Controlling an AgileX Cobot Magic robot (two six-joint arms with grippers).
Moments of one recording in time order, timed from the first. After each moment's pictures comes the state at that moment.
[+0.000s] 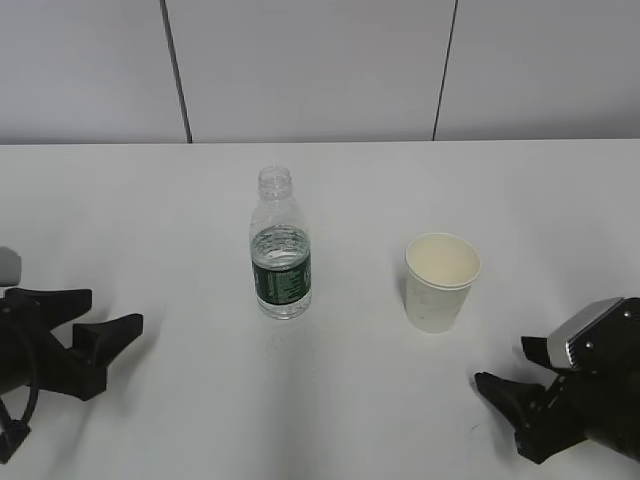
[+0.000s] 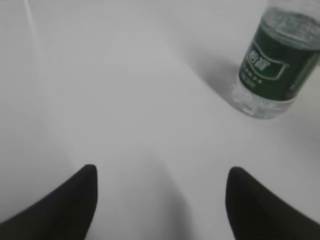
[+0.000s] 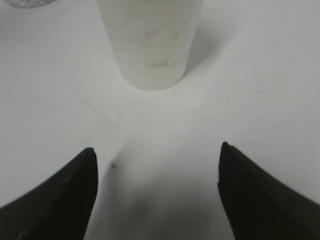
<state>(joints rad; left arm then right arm) -0.03 1.84 -0.24 0.58 -1.14 -0.12 -0.01 1.98 -0.19 -0.44 -1.14 -0.16</state>
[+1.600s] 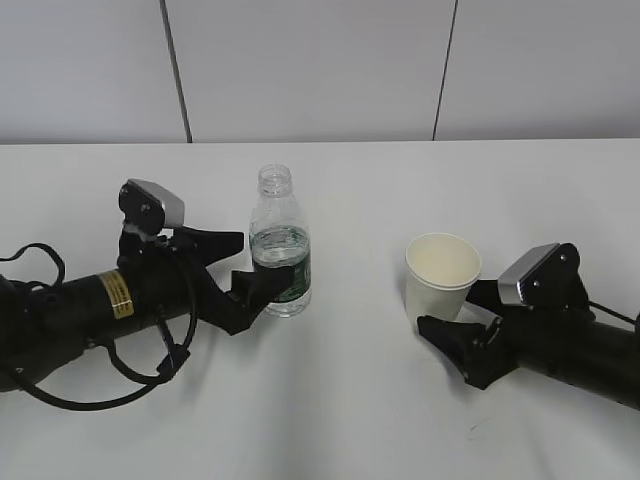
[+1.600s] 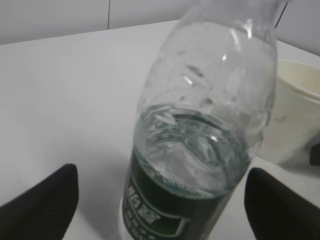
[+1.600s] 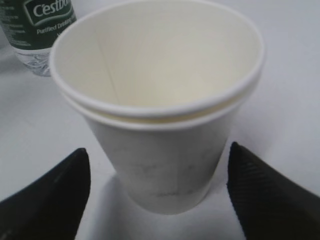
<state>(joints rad) -0.33 2.09 -0.70 0.66 -1.14 -0.32 -0.01 2.13 -0.51 -0.67 -1.15 0.01</state>
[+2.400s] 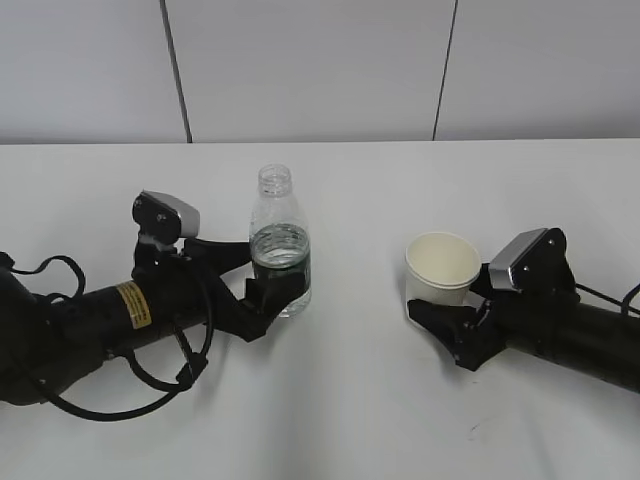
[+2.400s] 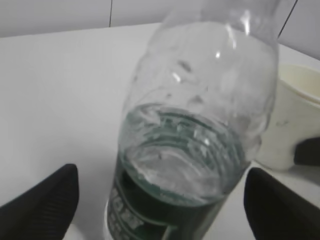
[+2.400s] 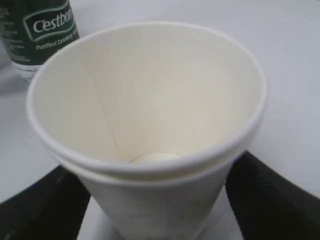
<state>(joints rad) -0.39 2.12 -0.70 0.56 -1.14 -0.32 -0.01 2.16 -0.60 -0.72 -1.15 0.03</state>
